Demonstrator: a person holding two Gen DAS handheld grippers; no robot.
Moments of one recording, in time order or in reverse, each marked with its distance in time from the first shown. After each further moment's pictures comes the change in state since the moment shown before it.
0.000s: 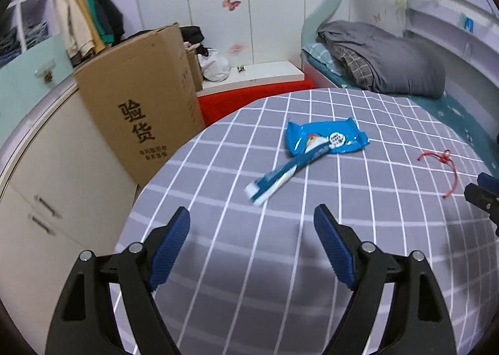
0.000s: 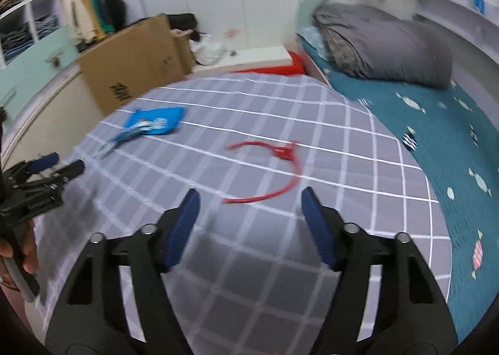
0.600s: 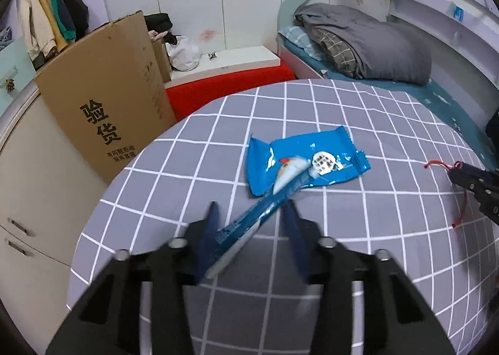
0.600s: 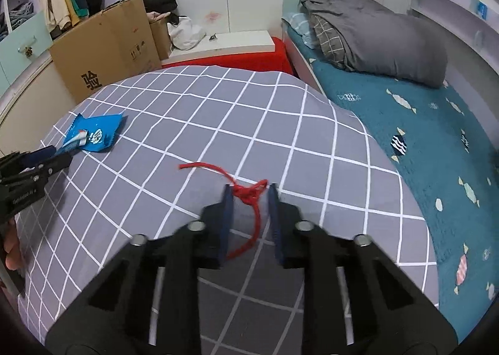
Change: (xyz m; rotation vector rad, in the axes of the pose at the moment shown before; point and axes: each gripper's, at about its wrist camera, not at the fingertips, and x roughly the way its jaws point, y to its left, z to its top) left arm 0.063 -0.020 0.041 0.037 0.075 -0.117; right arm 0.045 -0.016 0.039 -0.047 0.057 -0.064
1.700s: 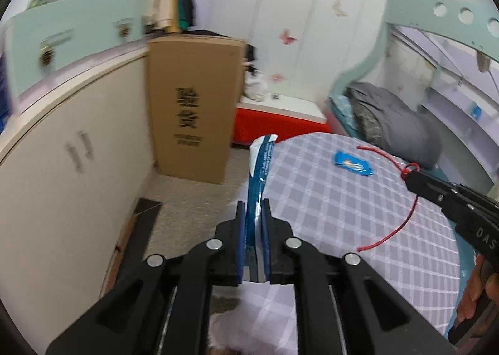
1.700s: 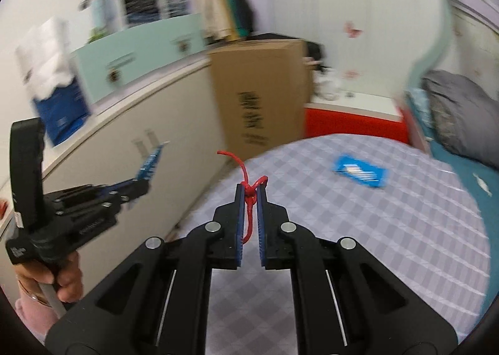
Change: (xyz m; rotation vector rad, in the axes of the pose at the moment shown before) left arm -0.243 0.153 -0.172 -0.381 -0.213 0.065; right arm -0.185 0.281 -0.057 -0.342 -0.182 0.471
